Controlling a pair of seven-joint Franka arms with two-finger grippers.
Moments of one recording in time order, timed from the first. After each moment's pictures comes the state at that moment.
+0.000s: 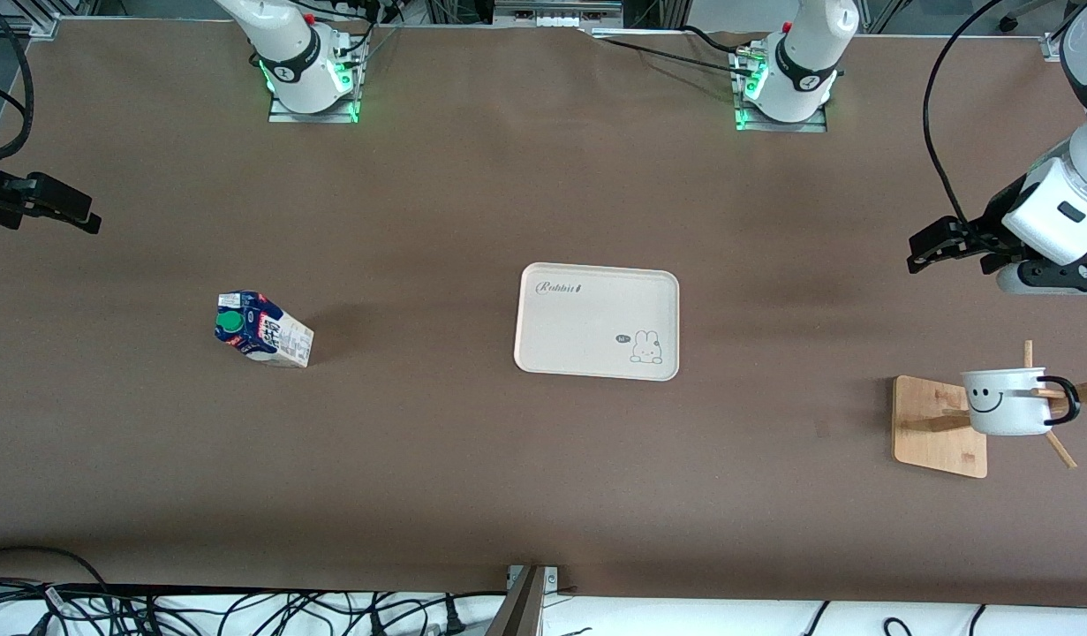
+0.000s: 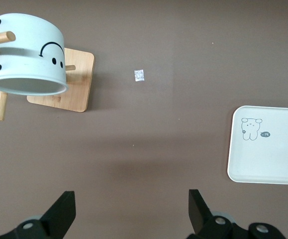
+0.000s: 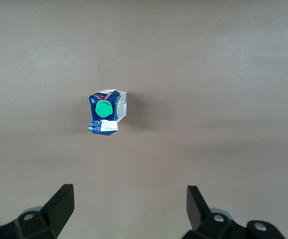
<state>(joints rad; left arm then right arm) -0.05 0.06 0.04 -1.67 -0.02 1.74 -0.03 -0.07 0.09 0.01 -1.48 -0.01 1.52 -0.01</state>
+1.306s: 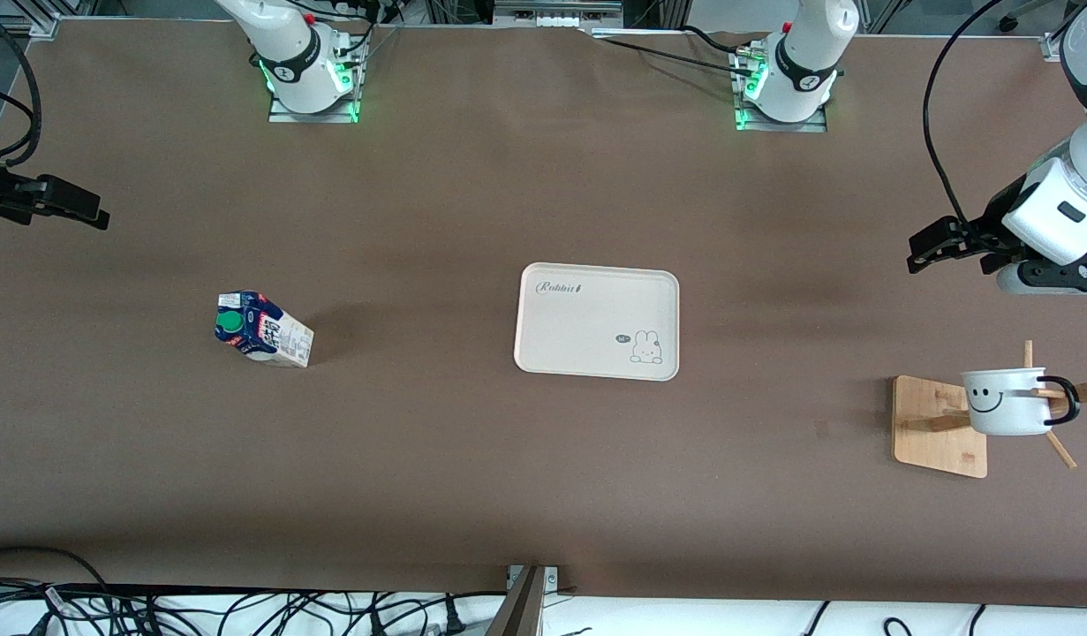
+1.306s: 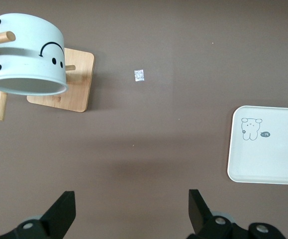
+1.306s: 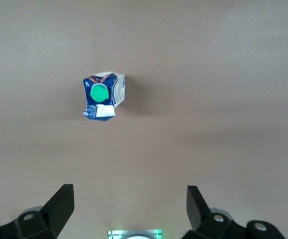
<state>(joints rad) -0.05 0.06 0.04 -1.67 -0.02 1.74 -0.03 -0.07 0.12 0.01 -1.48 -0.01 1.46 -0.01</state>
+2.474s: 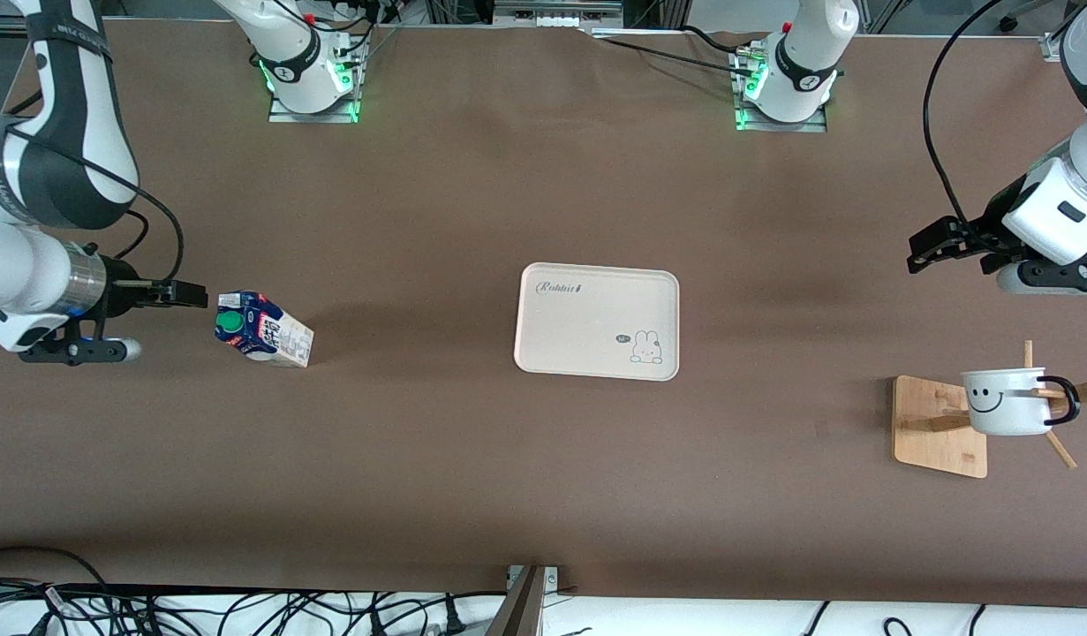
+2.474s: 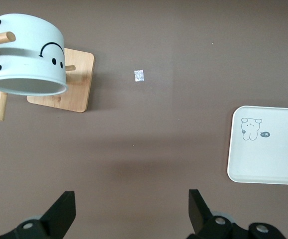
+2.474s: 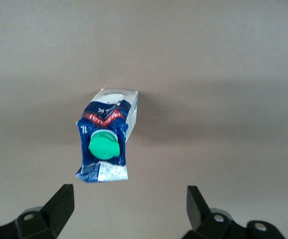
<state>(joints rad) -0.05 0.06 0.04 -1.67 -0.02 1.74 -0.03 -0.02 0.34 0.02 -1.60 -0.01 1.74 0.00</state>
